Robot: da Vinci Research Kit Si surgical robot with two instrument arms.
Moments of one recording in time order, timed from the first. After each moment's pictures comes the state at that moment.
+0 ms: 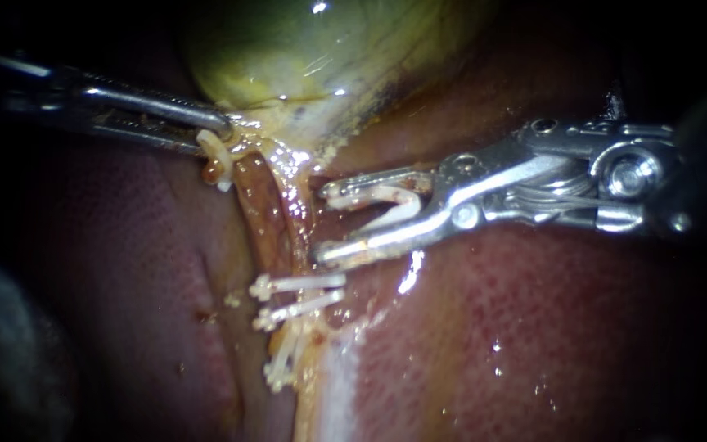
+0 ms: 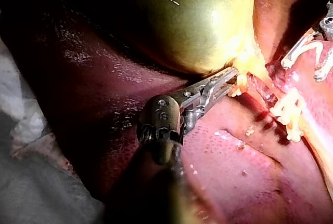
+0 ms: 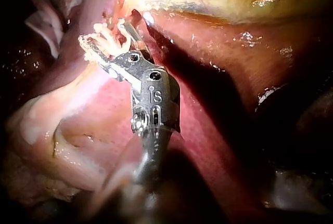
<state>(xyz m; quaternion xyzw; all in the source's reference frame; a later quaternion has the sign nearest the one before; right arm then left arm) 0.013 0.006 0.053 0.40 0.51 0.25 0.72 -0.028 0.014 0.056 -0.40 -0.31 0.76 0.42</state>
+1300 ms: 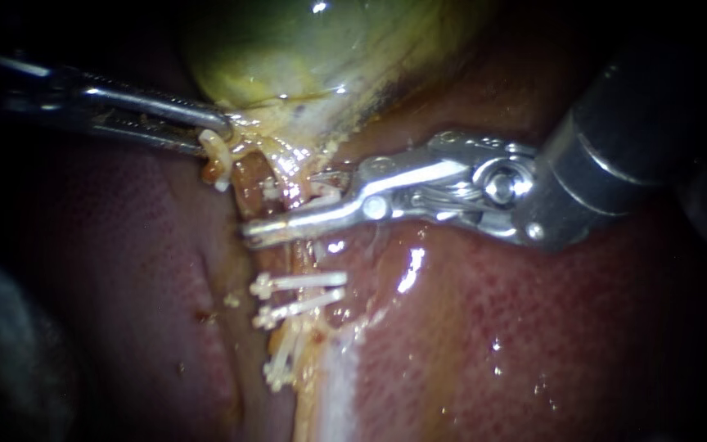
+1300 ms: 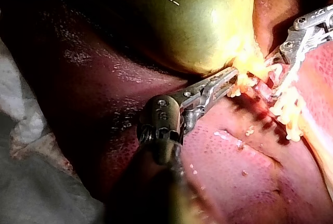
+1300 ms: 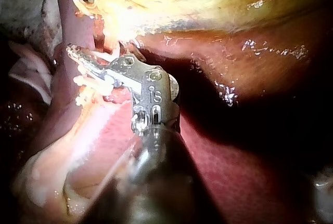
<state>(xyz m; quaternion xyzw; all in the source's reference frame) 0.020 0.005 0.060 0.42 0.51 0.32 0.67 -0.028 0.014 0.056 -0.40 -0.31 0.76 0.42</state>
